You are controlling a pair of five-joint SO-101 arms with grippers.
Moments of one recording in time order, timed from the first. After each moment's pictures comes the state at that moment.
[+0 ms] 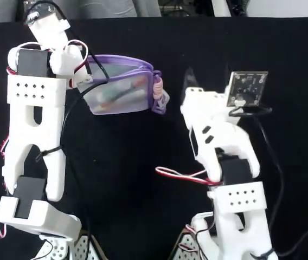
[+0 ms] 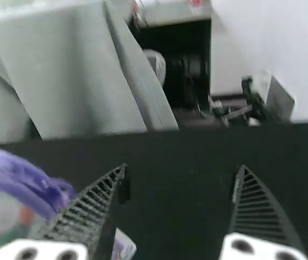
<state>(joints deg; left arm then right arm) 0.1 1.1 -29.6 94.1 22.2 -6.1 -57.7 56.7 24.0 -9.8</state>
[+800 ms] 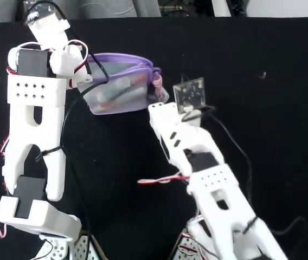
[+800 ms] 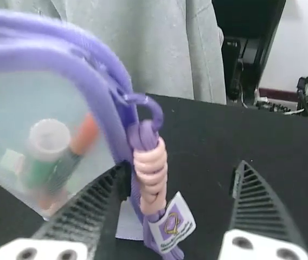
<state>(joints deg) 0.1 1.1 -29.5 94.1 22.2 -18.3 -39.3 66.7 -2.5 -1.5</state>
